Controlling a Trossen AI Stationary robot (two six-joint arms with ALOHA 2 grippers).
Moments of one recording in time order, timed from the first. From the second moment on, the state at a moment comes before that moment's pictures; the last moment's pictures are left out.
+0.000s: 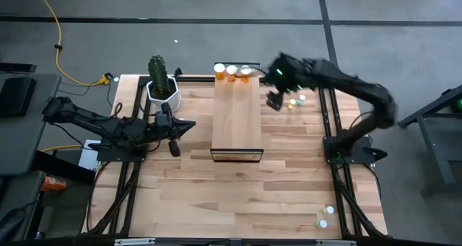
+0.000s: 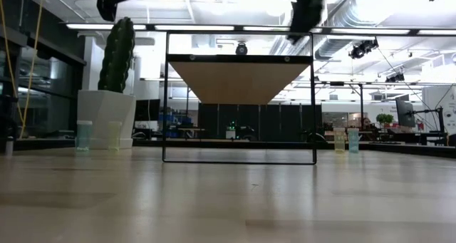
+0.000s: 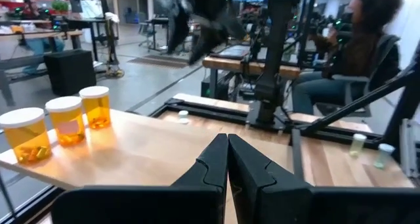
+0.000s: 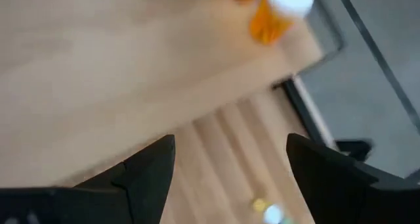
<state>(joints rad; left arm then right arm) -0.17 0.74 0.48 0.21 -0.59 -0.08 -0.37 1.46 1.59 -1.11 0.17 -0.02</state>
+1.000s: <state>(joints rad) -0.11 0.74 0.48 0.21 -0.61 -0.01 -0.07 0.92 0.36 0.62 0.12 -0.16</state>
